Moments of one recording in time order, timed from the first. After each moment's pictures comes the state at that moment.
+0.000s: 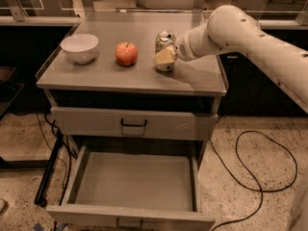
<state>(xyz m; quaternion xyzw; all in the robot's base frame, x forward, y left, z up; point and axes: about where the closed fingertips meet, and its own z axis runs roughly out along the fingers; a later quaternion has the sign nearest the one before) 0.755 -0.057 0.862 -0.34 0.82 0.15 0.44</state>
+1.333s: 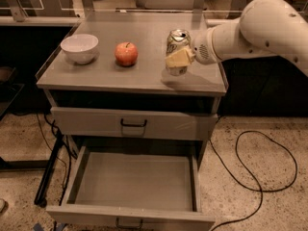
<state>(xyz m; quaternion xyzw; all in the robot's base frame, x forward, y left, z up) 0.675 -0.081 0.904 -0.35 0.81 0.17 0.44</state>
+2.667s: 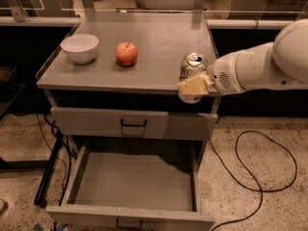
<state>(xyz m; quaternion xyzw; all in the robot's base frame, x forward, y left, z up) 0.568 -0.114 0.892 -0.33 0.83 0.16 0.42</state>
